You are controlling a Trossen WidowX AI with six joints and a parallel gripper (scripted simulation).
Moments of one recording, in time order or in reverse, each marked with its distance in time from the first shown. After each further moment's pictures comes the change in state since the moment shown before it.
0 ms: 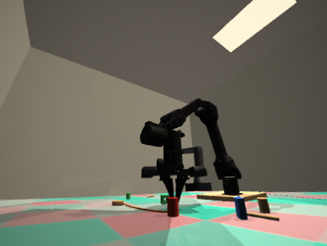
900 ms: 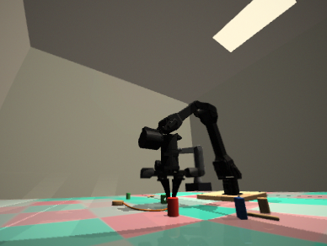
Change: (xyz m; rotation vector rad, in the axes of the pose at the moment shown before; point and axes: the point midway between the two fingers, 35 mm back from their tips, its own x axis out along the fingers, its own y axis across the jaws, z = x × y) arm 0.000 0.002 0.037 0.001 -0.004 -0.001
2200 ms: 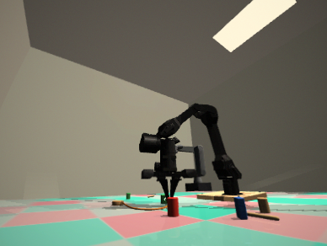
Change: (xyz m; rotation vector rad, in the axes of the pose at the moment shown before) arm 0.000 -0.004 0.048 -0.001 0.000 0.000
